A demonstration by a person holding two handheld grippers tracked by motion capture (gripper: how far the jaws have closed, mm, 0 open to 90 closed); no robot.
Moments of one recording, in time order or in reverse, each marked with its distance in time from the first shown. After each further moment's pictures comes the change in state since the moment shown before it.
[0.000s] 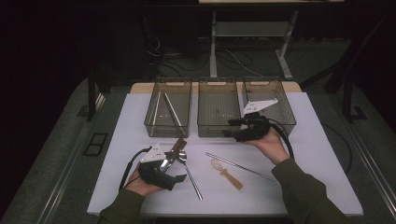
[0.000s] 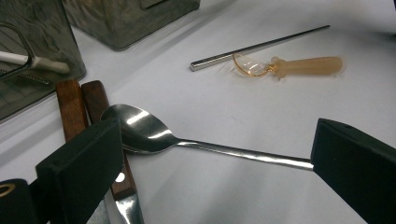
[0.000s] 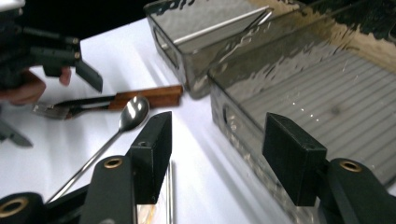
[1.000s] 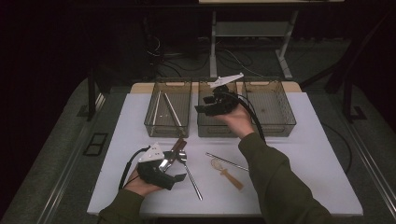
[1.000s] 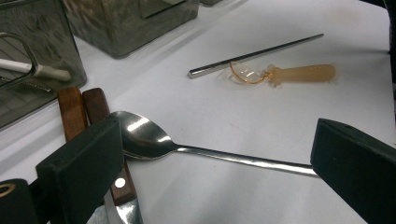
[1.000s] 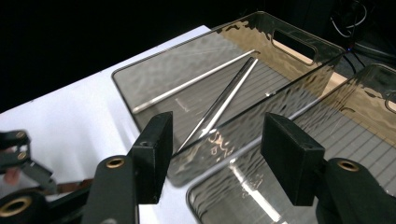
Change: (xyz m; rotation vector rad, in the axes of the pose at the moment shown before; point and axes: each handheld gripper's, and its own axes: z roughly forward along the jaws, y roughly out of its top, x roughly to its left) left arm 0.000 0.001 -0.002 -0.024 -0.010 -0.003; right arm -0.004 0.088 0.066 -0.013 -0.068 0.025
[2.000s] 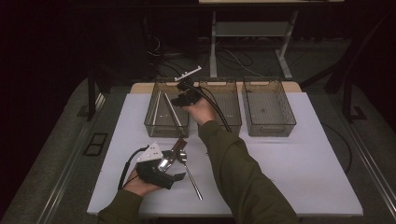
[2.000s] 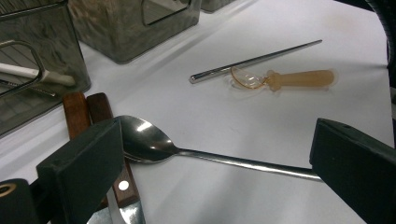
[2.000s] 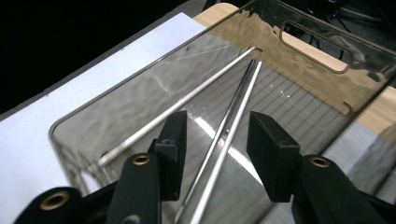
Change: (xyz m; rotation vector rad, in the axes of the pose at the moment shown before) left arm 0.001 0.001 -0.003 -0.019 -0.001 0.000; right arm 0.015 0.048 0.105 0.132 -0.112 0.072
